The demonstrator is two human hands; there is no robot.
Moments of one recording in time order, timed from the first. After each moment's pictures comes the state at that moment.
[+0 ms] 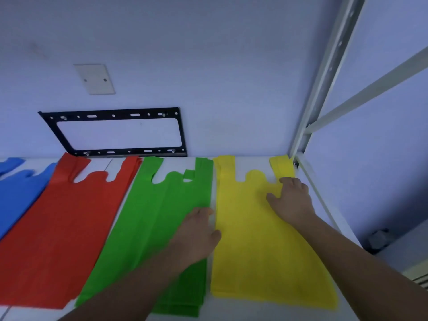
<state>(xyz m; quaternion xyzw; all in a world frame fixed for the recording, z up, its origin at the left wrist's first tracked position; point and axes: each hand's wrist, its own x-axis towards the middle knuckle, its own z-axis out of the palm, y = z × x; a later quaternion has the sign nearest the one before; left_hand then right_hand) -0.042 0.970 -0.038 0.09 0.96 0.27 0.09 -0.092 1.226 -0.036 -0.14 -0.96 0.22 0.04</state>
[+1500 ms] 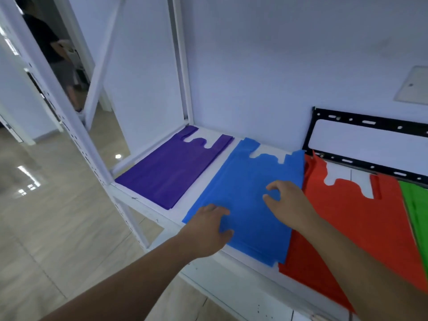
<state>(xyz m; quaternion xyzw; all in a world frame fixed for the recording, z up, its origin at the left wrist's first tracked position) 0.064 0.313 -0.030 -0.07 0.96 0.25 0.07 -0.077 0.511 -0.019 0.22 -0.93 0.28 -0.04</state>
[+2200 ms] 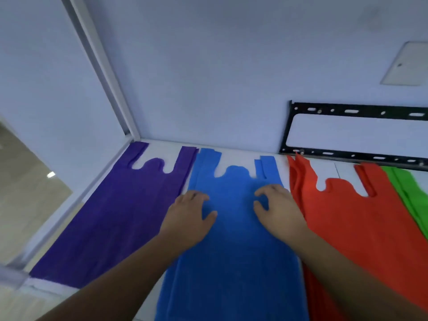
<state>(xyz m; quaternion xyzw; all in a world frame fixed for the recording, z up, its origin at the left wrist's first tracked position) -0.124 0.229 -0.051 0.01 0.98 0.20 0.02 -0.170 0.465 -0.055 0.09 -0.96 0.27 0.00</state>
